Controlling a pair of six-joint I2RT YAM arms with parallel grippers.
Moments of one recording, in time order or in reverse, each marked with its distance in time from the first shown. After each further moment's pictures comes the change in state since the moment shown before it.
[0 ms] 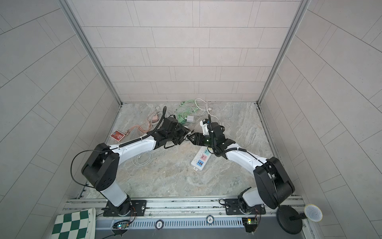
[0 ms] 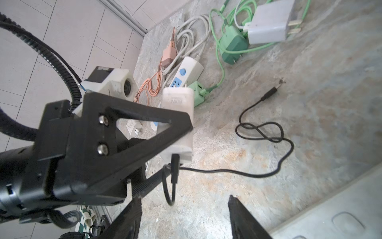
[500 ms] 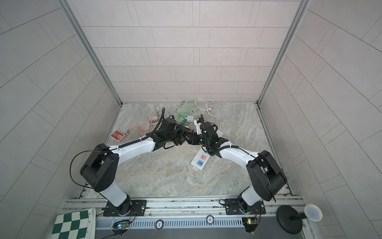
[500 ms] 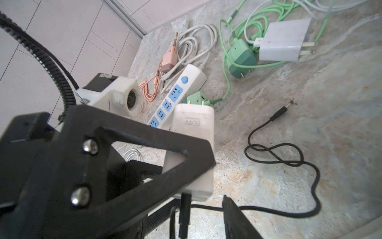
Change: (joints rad) left arm 0.002 -0.015 -0.050 0.104 0.056 -0.082; right arm 0.079 0.080 0.050 0.056 0.120 -0.046
